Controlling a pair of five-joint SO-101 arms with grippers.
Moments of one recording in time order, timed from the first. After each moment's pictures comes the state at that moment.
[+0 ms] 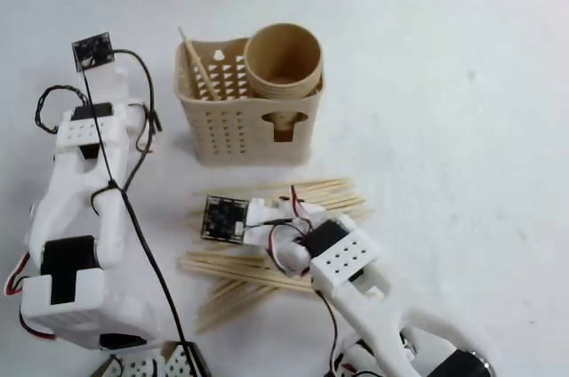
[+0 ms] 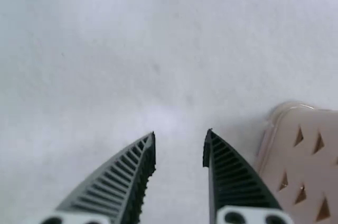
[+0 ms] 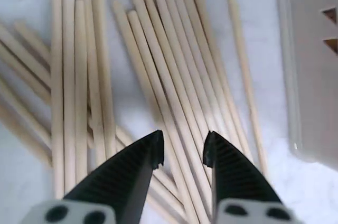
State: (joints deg) left arm -16.3 5.8 22.4 47.6 12.0; right arm -40.7 -31.3 63.4 39.7 48.7
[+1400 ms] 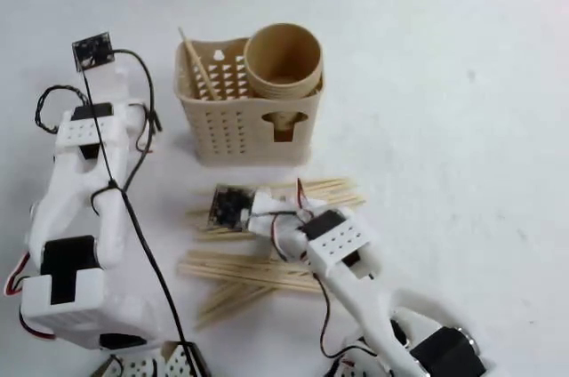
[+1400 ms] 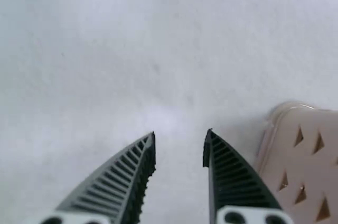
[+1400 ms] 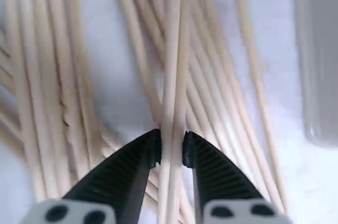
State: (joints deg) left arm -16.3 5.8 22.4 47.6 12.0; right arm -36.7 -22.7 61.3 37.2 48.1
